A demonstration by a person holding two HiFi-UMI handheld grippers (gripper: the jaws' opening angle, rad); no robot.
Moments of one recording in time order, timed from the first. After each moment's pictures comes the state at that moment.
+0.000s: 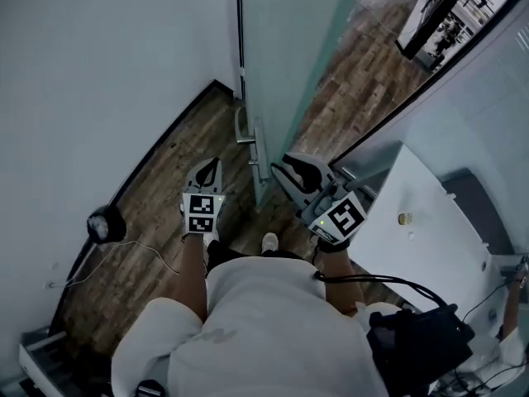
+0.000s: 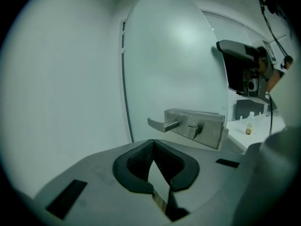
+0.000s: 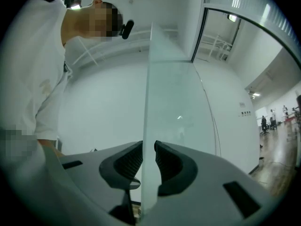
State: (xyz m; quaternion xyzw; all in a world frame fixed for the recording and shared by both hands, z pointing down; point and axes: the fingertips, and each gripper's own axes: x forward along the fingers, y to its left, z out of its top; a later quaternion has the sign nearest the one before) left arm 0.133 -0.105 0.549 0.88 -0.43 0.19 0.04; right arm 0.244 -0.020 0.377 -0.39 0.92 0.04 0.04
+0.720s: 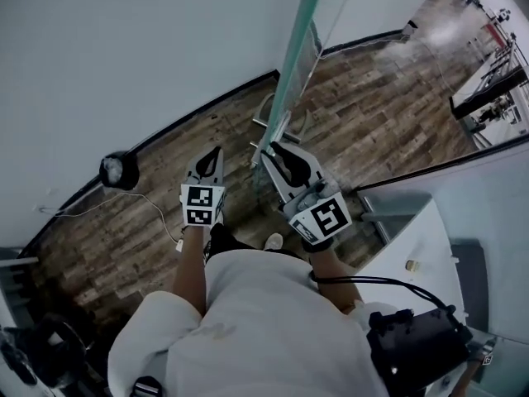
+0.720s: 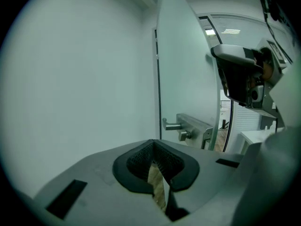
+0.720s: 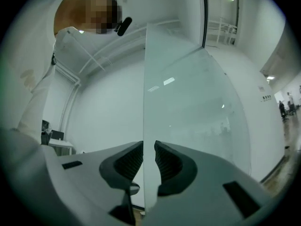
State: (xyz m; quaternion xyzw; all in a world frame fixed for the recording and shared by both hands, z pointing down) left arm -0.035 -0.088 0.537 0.80 -0.58 0.14 0.07; right arm 0.073 -0.047 0.377 -0.30 0.95 0.02 0.06
